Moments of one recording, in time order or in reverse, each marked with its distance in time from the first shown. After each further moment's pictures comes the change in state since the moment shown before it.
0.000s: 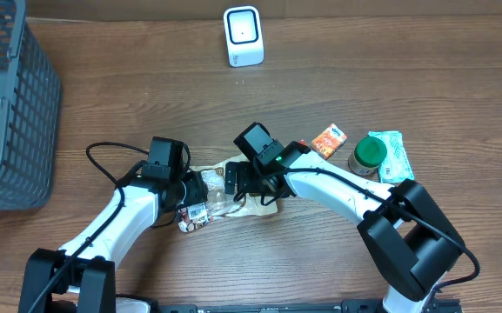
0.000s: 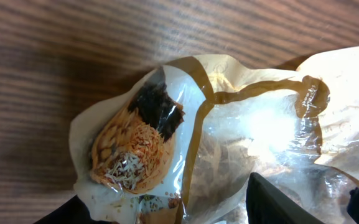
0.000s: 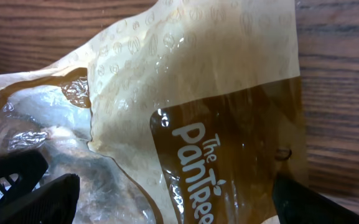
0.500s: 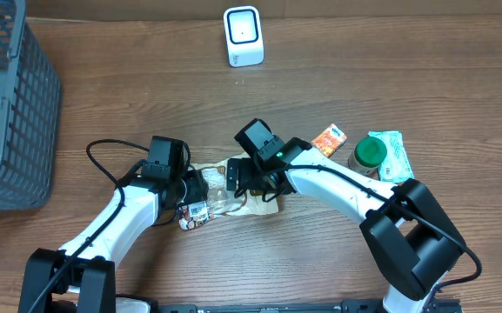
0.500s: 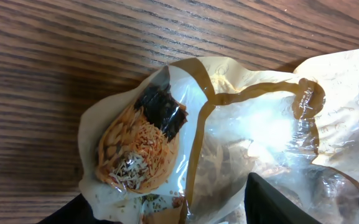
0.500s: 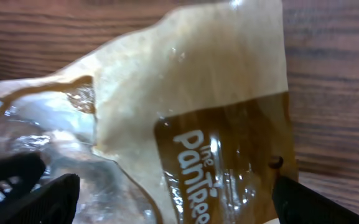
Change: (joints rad) left arm 0.000 0.000 0.000 0.024 0.000 0.024; right arm -0.013 0.000 0.037 -0.044 0.030 -0.018
